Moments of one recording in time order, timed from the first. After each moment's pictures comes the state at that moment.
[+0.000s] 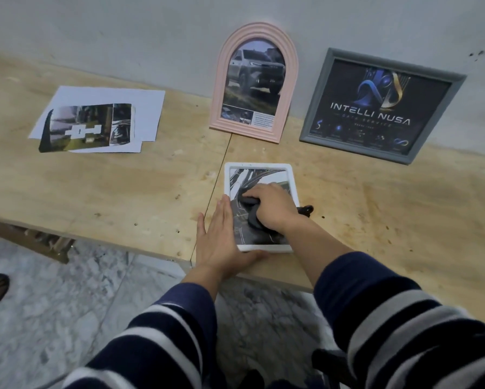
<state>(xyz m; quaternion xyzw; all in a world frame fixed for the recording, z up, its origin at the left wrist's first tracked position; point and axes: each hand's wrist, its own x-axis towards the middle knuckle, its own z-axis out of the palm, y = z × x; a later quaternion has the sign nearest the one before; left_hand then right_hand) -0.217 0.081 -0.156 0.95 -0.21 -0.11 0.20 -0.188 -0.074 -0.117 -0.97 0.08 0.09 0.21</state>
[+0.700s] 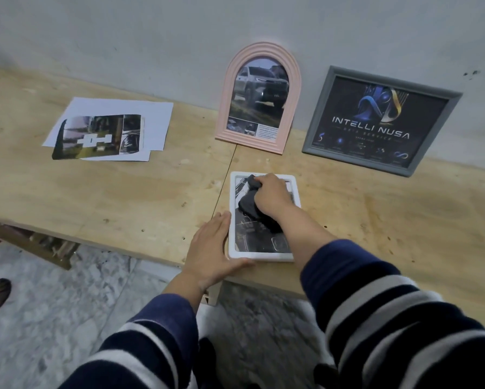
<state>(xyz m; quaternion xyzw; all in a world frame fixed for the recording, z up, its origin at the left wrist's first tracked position) -0.204 0.113 -0.162 0.92 -0.26 -0.09 0.27 -0.157 -0.066 -0.099 -0.93 0.19 0.06 0.31</state>
